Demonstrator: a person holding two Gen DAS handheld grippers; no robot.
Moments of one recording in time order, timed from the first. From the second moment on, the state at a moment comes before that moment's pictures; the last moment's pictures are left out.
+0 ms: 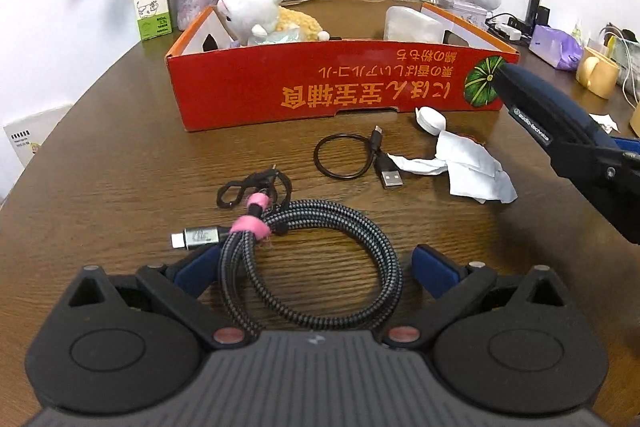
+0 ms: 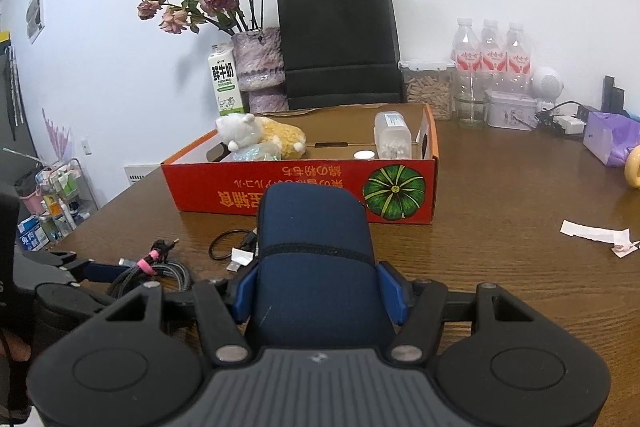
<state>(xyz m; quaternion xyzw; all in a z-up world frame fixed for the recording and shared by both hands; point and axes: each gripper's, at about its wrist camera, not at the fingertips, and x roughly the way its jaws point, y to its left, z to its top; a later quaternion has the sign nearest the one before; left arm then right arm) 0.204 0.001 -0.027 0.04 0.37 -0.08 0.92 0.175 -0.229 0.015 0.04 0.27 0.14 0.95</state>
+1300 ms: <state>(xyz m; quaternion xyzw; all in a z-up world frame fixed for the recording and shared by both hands) 0.217 -0.002 0.049 -0.01 0.24 -0.06 0.97 0.197 -0.214 0.042 0.02 0.23 0.16 0.96</state>
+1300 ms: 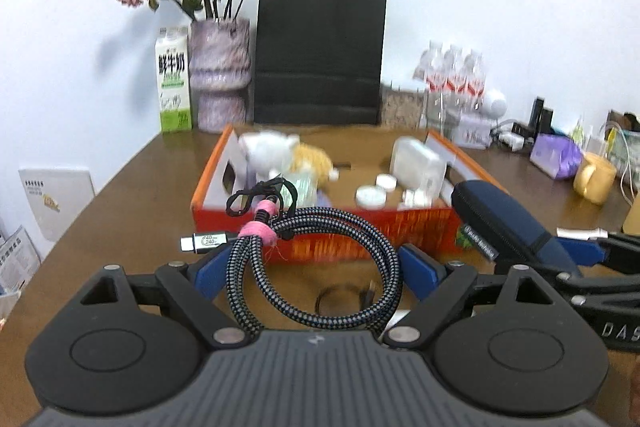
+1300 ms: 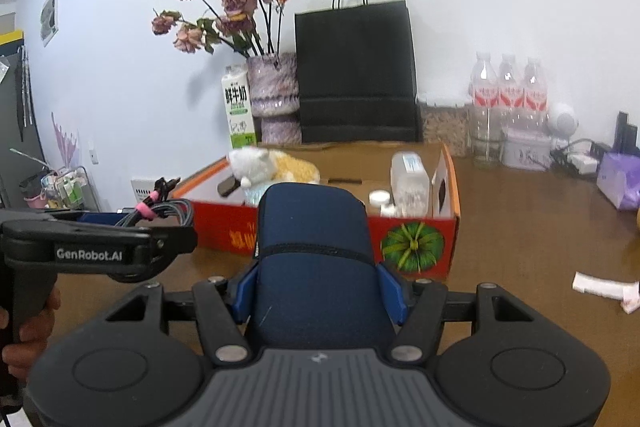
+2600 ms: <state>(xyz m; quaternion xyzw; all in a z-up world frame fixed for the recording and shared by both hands) 0.386 -0.034 0.022 0.07 0.22 -0.03 0.97 0.392 -0.205 0.014 -0.02 0.26 0.11 0.96</state>
